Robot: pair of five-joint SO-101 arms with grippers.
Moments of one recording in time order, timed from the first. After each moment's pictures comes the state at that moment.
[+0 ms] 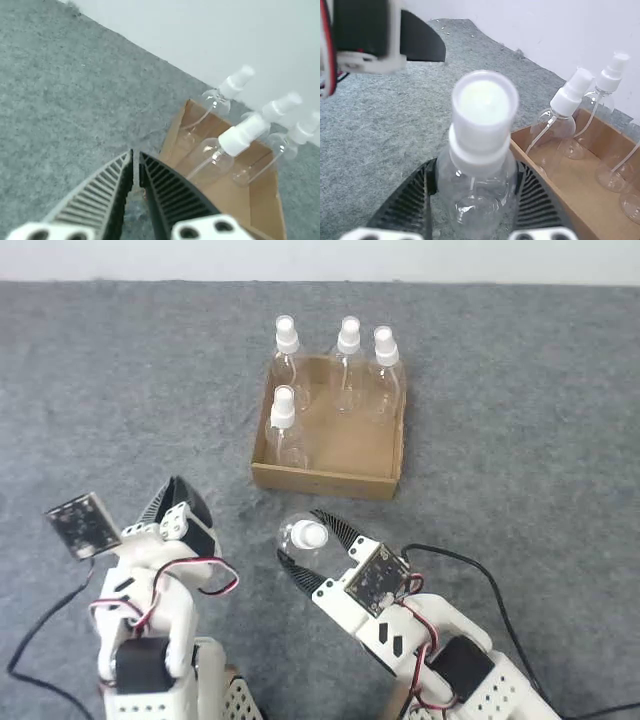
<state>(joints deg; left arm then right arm) -8.9 -103.5 81.5 58.9 30.9 -50.6 -102.7 91.6 35.1 7.6</state>
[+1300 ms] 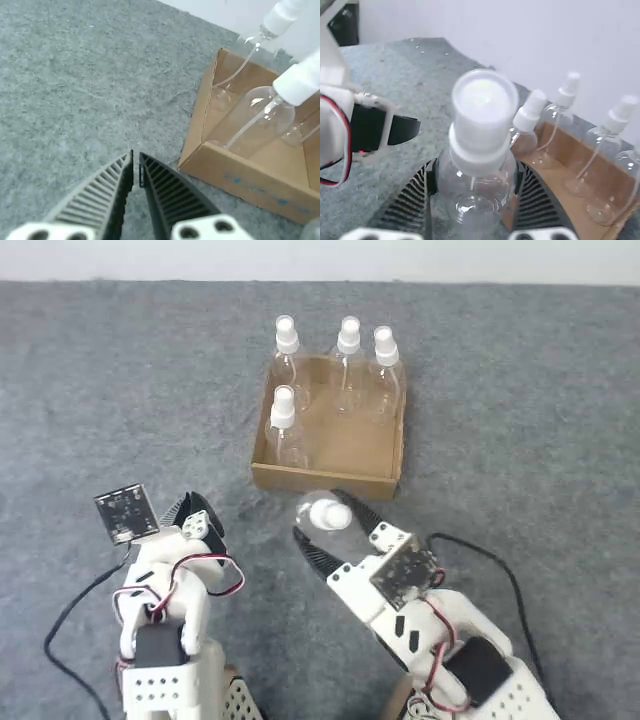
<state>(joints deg) -9.1 -103.5 97.3 50.9 21.9 -45.1 -102.7 84.2 38.8 7.6</state>
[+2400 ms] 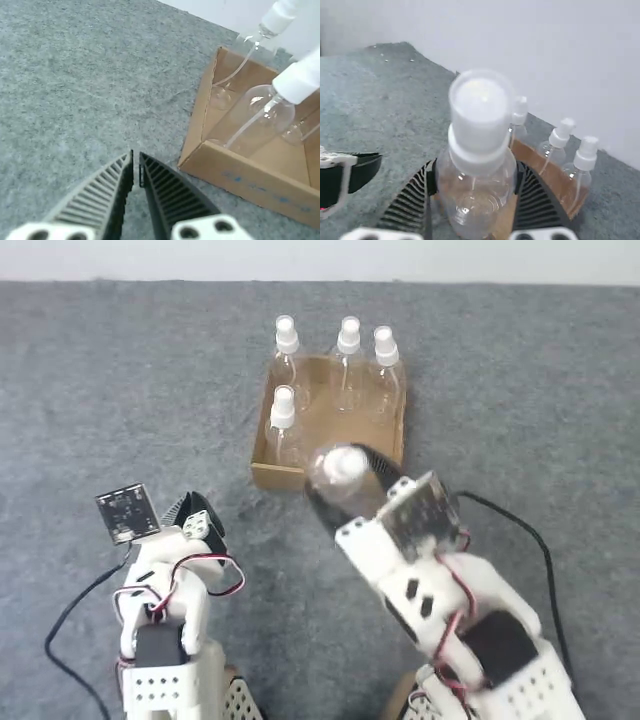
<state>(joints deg) -9.1 -103.5 97.3 50.9 21.6 -38.2 -76.7 55.2 44.0 7.6</state>
